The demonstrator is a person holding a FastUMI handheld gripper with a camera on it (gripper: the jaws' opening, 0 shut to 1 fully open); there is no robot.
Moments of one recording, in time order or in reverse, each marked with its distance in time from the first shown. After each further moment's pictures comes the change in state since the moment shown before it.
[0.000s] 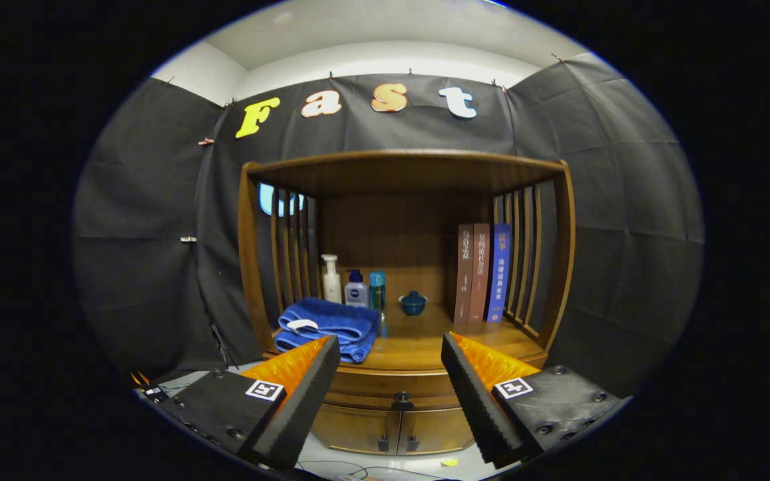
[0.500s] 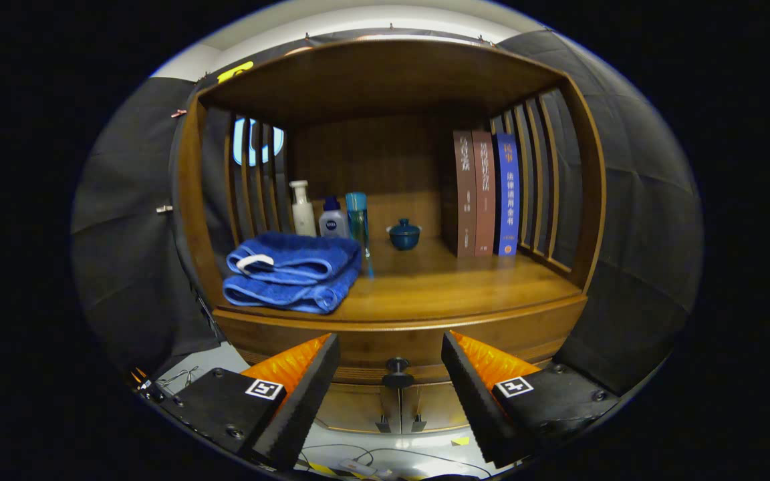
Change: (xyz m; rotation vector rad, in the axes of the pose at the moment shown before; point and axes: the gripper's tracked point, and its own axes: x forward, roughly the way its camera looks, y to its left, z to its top) arm 0.081 -0.025 -0.129 0.033 0.227 -0.059
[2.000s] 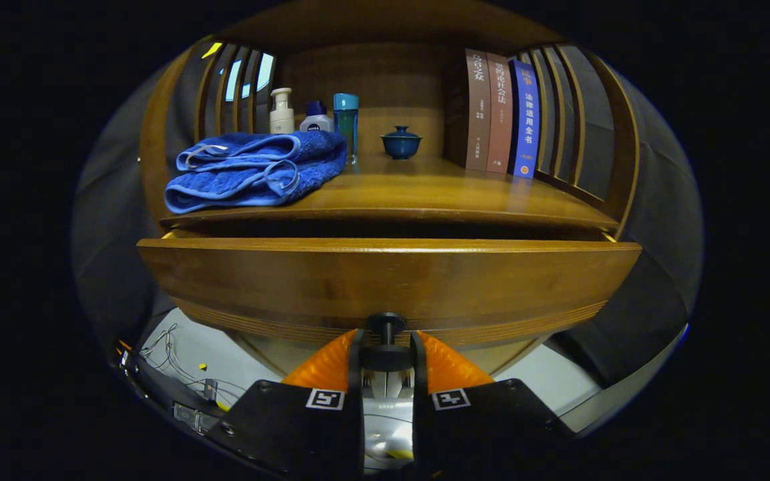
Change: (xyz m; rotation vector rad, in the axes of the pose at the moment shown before) arm 0.016 -0.011 -0.101 -0.055 0.250 -0.035
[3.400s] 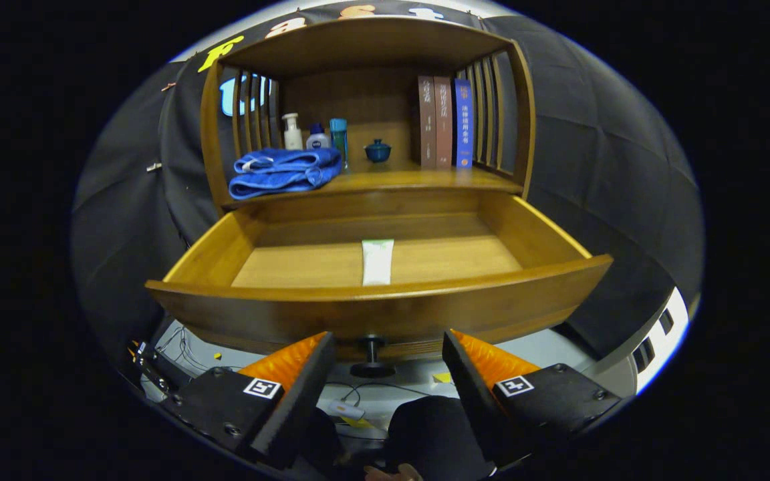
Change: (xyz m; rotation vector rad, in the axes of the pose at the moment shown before) arm -0.164 -0.018 -0.032 0.054 -0.049 -0.019
